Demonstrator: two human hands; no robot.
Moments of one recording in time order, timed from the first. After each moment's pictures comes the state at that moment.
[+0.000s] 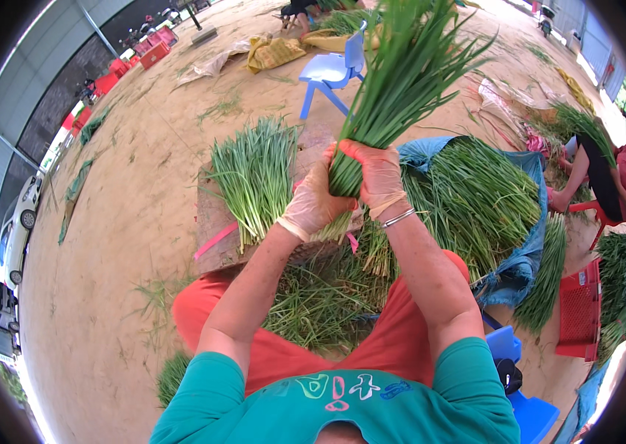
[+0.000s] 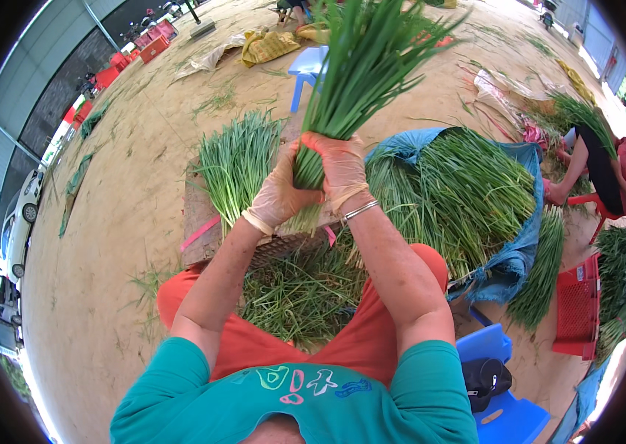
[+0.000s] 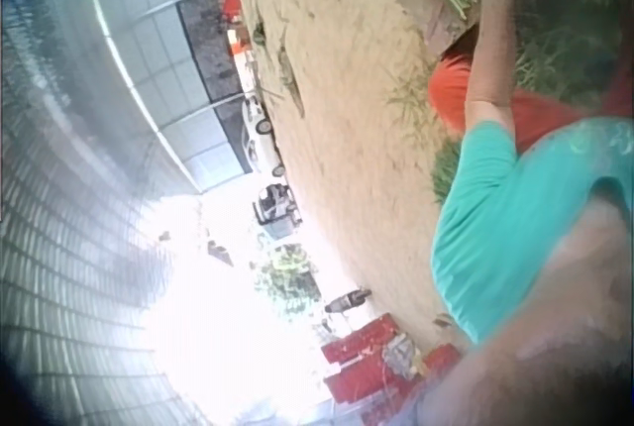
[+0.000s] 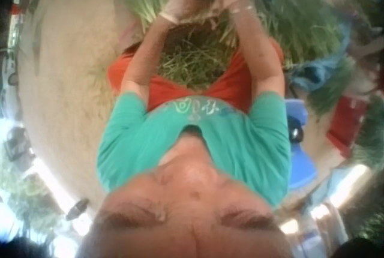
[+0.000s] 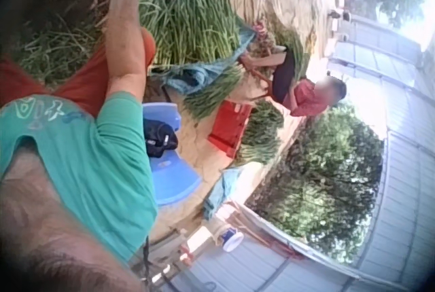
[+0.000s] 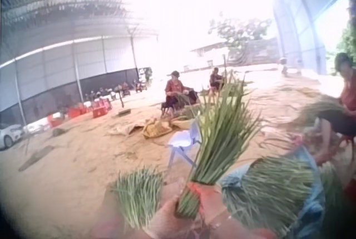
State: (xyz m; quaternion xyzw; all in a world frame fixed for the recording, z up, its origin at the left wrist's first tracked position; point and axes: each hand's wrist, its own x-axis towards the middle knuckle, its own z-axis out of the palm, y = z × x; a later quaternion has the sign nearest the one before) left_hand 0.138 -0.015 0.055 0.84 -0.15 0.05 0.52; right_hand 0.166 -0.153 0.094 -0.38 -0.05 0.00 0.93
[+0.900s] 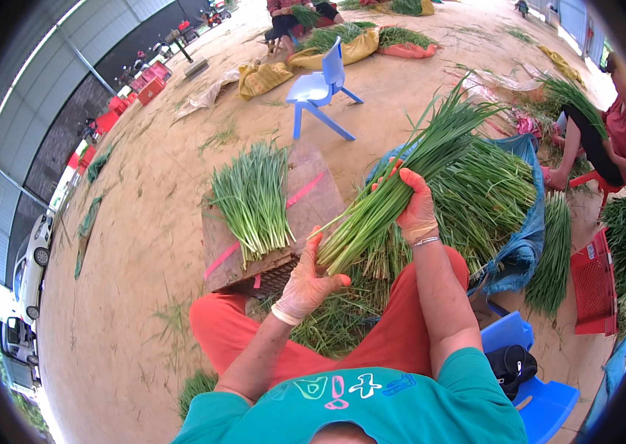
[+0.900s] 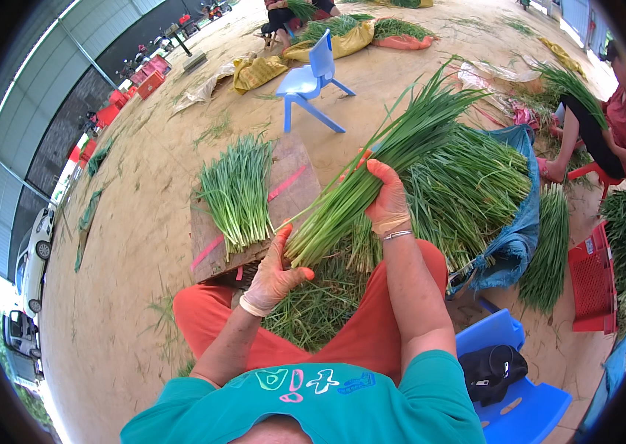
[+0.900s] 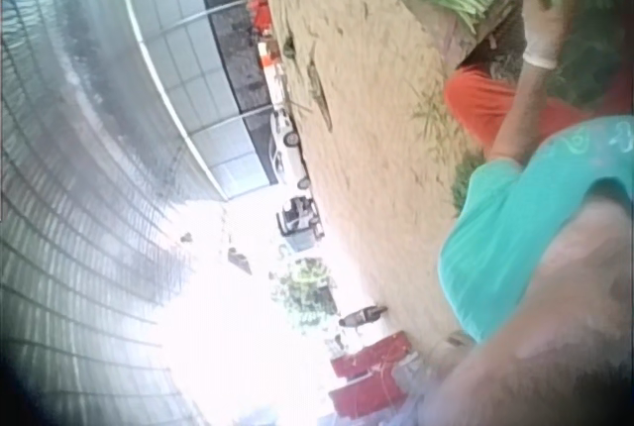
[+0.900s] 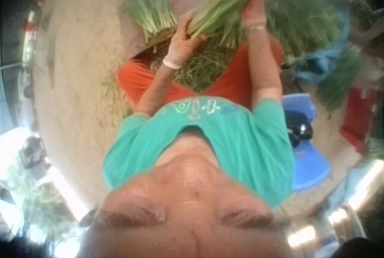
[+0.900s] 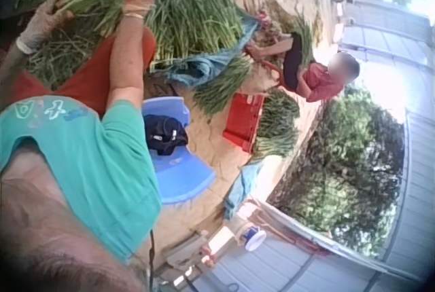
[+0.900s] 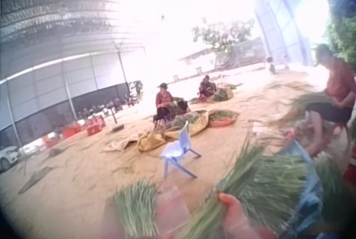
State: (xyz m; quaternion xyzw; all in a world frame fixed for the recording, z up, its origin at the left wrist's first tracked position) left_hand -0.004 -0.040 0.056 0.72 -0.07 -0.07 0.69; right_hand 0.138 -0.268 0.033 -0.14 -0.02 0.09 0.99
